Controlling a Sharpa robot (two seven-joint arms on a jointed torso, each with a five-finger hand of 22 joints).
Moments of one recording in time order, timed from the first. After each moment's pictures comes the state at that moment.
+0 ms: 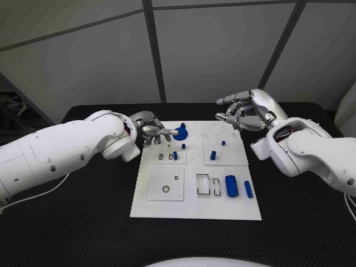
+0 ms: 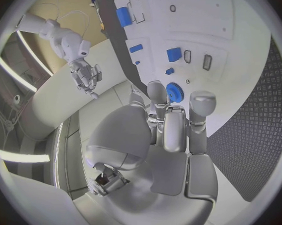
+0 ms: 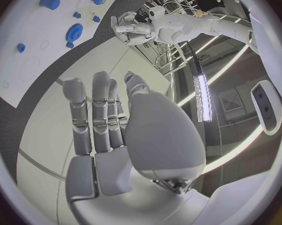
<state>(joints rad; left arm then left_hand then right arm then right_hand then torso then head) 1.21 -0.77 0.06 1.44 -0.85 -0.10 -0.39 1.23 0.11 -0.33 0.21 0.05 1.17 0.03 0.20 0.46 1.47 -0.04 0.71 0.73 1.47 -0.09 1.39 1.31 0.15 1.26 0.02 1.19 0.87 1.20 -0.88 0.03 1.65 -0.84 -0.59 0.12 1.48 -0.15 0.08 0.27 0.33 0.94 0.13 0.07 0.07 1.15 0.04 0.56 0.71 1.37 -0.04 0.72 0.56 0.12 1.24 0.07 0.94 0.90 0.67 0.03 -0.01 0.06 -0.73</state>
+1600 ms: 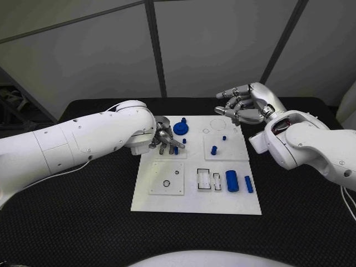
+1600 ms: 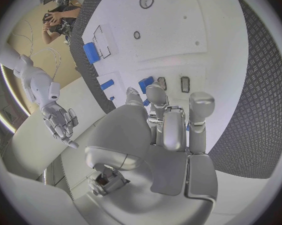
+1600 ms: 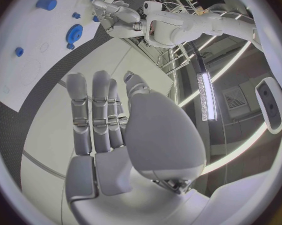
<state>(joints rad) 1.26 -0.58 -0.01 1.30 -1.03 0.18 -0.60 1.26 0.09 -0.32 0.27 0.05 1.11 0.04 0.21 0.65 1.47 -0.04 0.71 0.85 1.47 -0.09 1.38 1.31 0.12 1.22 0.02 1.22 0.91 1.21 -0.86 0.03 1.64 -0.82 -0.59 0.08 1.49 -0.15 0.08 0.26 0.34 0.94 0.13 0.07 0.07 1.15 0.04 0.55 0.69 1.37 -0.03 0.69 0.56 0.14 1.23 0.07 0.86 0.83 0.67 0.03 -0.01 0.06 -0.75</state>
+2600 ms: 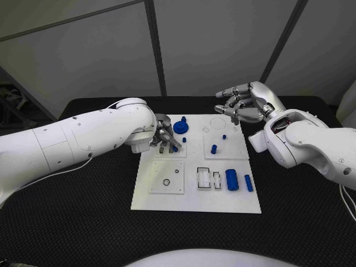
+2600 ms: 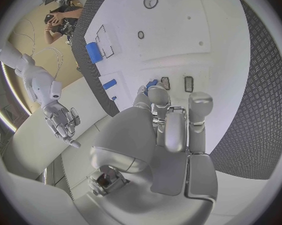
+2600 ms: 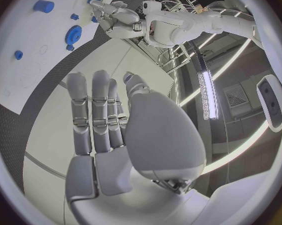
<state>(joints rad) 1.26 -0.59 -0.01 1.30 -1.01 0.18 -0.59 1.45 0.18 -0.24 0.10 0.18 1.09 0.03 0.21 0.82 1.46 -0.03 0.69 0.93 1.47 -0.10 1.38 1.31 0.12 1.20 0.01 1.22 0.92 1.21 -0.85 0.03 1.64 -0.80 -0.58 0.08 1.49 -0.15 0.09 0.27 0.38 0.94 0.13 0.07 0.07 1.15 0.04 0.55 0.67 1.37 -0.03 0.67 0.57 0.14 1.23 0.07 0.85 0.82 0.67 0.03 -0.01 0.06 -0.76</state>
